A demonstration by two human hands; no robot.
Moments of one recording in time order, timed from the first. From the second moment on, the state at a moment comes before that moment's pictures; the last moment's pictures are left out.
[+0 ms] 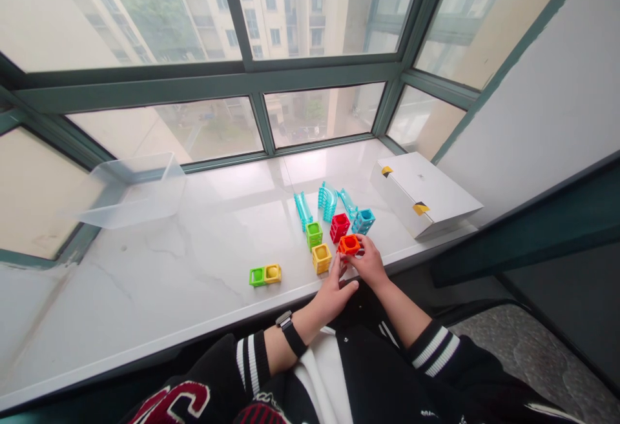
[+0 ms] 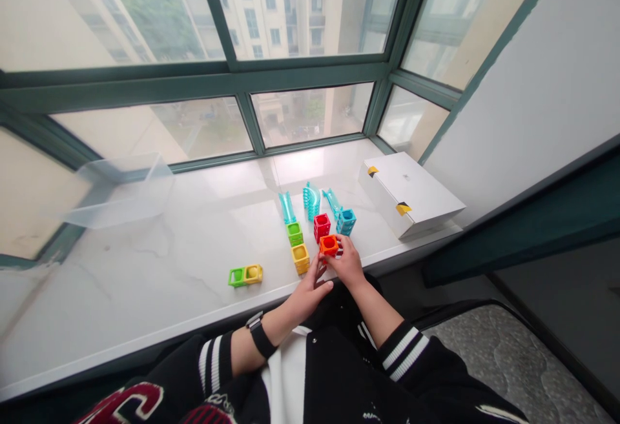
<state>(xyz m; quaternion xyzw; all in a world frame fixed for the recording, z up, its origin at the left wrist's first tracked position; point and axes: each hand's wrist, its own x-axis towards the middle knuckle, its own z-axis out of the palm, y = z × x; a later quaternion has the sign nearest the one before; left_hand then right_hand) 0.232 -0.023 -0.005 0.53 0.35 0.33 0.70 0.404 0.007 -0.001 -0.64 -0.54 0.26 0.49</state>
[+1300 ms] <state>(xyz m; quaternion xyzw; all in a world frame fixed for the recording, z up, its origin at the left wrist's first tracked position) 0.150 0.023 -0.035 0.71 0.51 0.24 0.42 0.422 0.007 -0.022 -0.64 -0.58 0.23 0.45</state>
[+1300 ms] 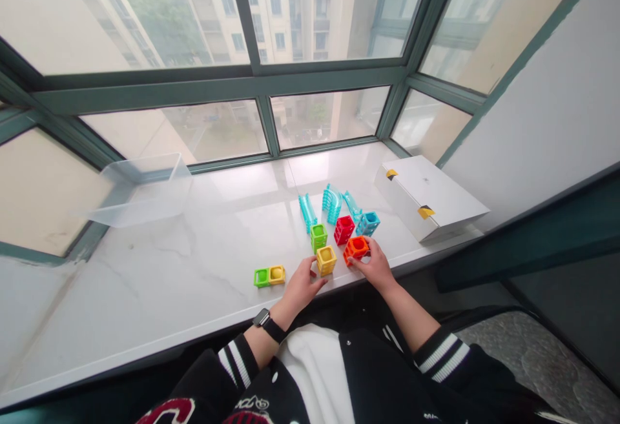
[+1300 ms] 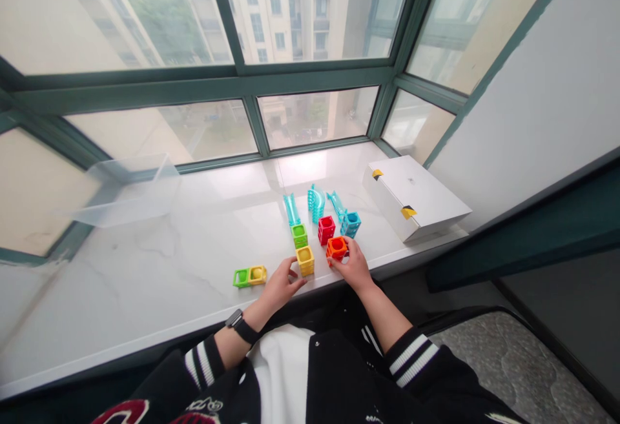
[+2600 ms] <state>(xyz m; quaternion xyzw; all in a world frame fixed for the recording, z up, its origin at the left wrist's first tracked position) 0.154 0.016 -0.038 0.67 0.52 0.29 0.44 0.369 0.013 0.090 -0.51 -0.82 0.10 0.24</state>
